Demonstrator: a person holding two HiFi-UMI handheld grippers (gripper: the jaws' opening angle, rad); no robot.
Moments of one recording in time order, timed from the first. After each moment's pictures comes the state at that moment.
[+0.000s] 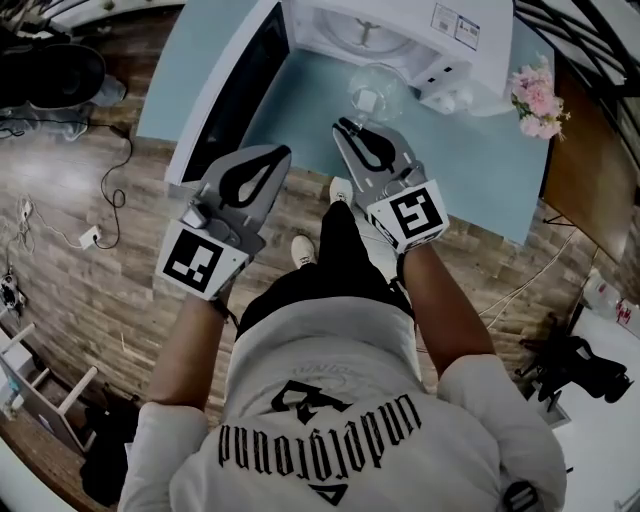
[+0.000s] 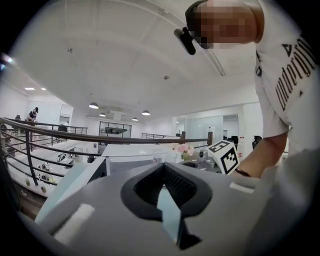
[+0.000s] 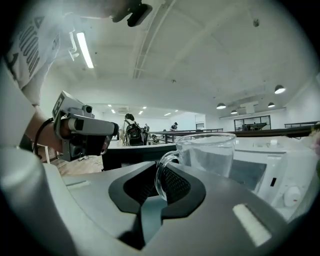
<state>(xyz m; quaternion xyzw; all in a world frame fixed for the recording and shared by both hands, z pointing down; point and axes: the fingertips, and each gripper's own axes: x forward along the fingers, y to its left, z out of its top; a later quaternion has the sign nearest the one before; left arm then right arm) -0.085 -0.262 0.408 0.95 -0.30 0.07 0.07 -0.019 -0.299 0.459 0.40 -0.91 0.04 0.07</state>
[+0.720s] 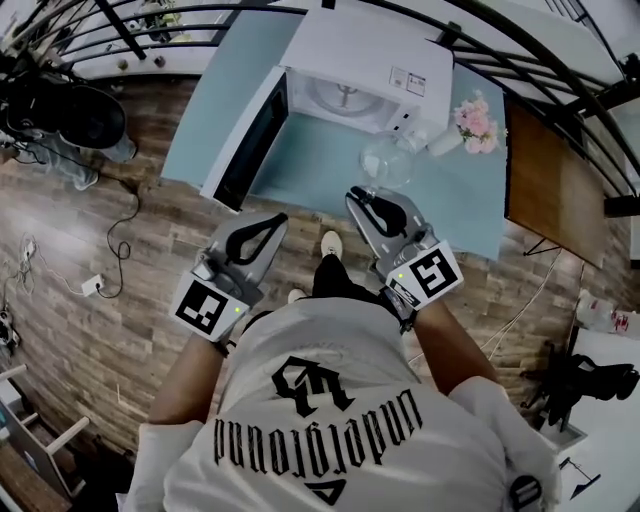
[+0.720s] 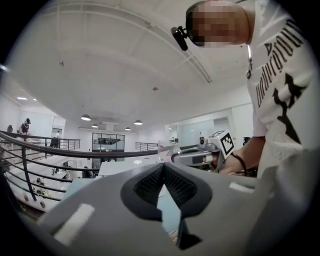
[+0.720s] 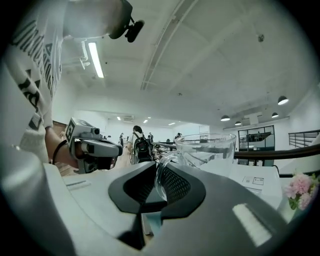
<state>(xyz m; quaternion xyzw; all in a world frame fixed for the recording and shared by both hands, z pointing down) -0.114 -0.158 0.319 0.96 -0.27 0.04 0.02 -0.019 -0.185 0.320 0.39 -0.92 -0.01 0.03</state>
